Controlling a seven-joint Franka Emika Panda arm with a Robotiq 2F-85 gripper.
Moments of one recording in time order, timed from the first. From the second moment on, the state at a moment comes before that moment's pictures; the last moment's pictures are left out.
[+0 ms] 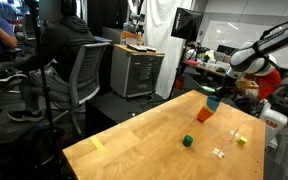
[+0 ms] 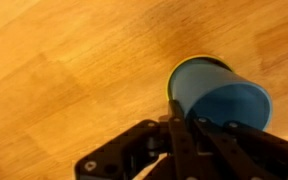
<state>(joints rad) -0.33 0.72 -0.11 -1.64 0.12 2.46 -0.23</state>
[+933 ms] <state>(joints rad) -0.38 0.77 -0.05 -1.64 0.16 2.50 -0.27</state>
